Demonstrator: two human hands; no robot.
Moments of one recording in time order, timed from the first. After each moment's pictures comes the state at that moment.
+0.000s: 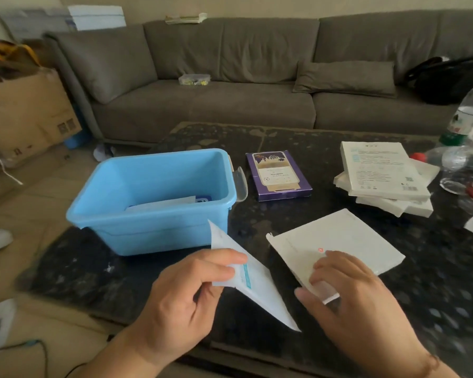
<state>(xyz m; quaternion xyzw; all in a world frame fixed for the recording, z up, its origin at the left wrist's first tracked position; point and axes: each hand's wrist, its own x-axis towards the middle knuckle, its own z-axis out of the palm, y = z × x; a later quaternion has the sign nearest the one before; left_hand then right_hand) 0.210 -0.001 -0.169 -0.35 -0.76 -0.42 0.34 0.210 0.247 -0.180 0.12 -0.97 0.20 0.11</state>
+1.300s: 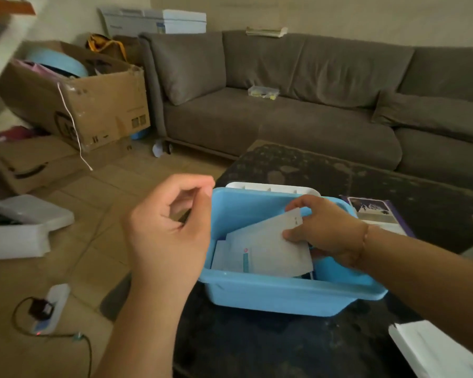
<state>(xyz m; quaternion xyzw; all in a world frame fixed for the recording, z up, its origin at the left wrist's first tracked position) 0.139 -0.152 -0.085 0.03 -0.76 -0.41 0.49 0.026 0.022 -0.084 0.03 -0.85 0.47 -0.23</state>
